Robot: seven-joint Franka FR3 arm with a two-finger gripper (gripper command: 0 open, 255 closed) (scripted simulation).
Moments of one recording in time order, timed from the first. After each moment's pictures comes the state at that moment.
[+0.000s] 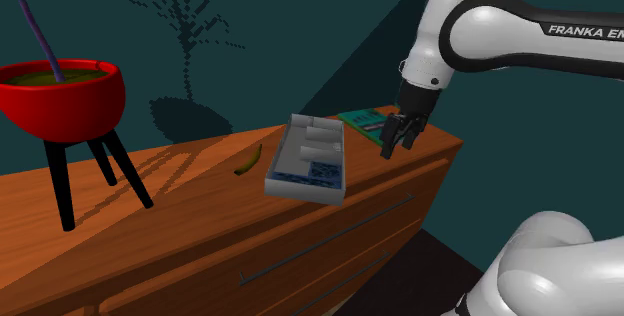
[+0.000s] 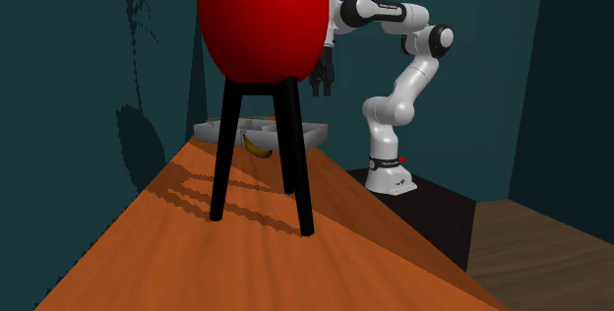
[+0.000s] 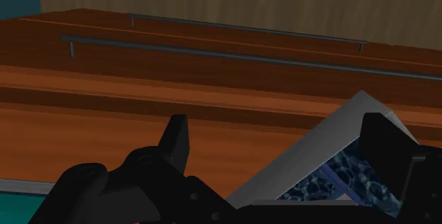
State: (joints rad) arm -0.02 -0.80 0.05 -2.45 0.11 1.67 0.00
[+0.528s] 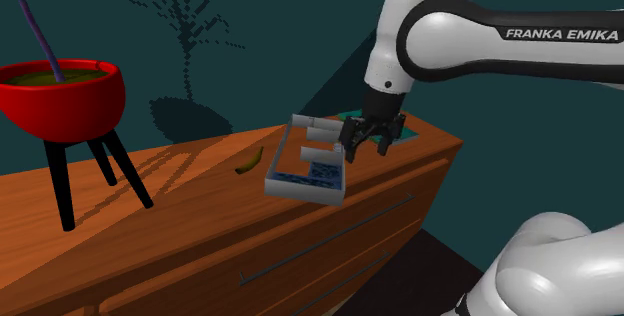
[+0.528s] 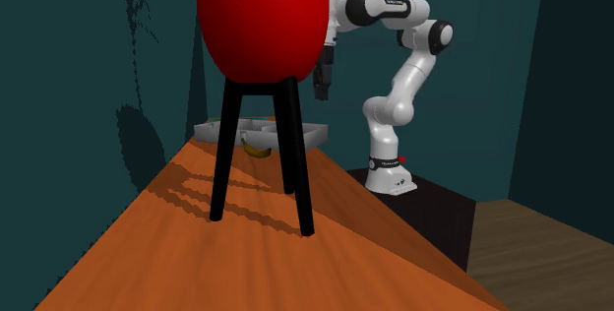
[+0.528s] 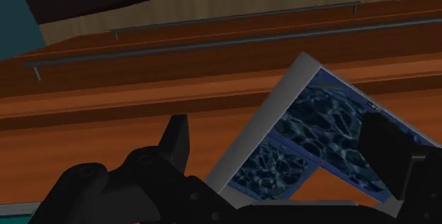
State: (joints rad) arm -0.05 -0.68 0.25 -2.38 0.18 1.73 0.35
